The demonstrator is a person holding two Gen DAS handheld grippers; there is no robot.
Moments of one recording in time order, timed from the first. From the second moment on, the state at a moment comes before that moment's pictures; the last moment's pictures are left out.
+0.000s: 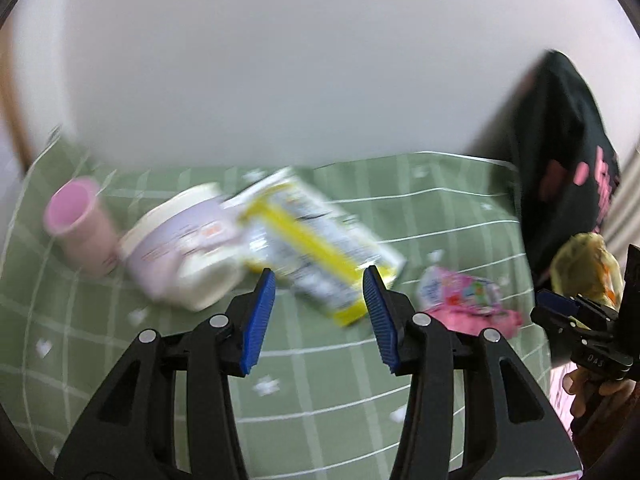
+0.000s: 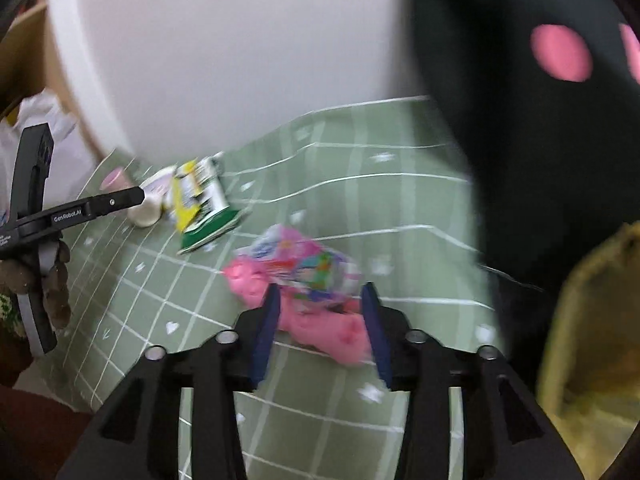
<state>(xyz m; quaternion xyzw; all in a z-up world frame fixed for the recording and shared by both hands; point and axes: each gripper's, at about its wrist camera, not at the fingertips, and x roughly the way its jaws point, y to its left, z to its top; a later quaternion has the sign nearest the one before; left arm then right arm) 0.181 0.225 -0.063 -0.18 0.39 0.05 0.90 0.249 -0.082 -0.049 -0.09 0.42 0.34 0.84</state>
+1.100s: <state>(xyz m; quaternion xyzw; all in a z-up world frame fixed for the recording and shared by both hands) 0.089 0.283 -0.074 -0.21 0.39 0.16 0.88 0.257 0.144 -0.078 -0.25 0.39 0.50 0.73</state>
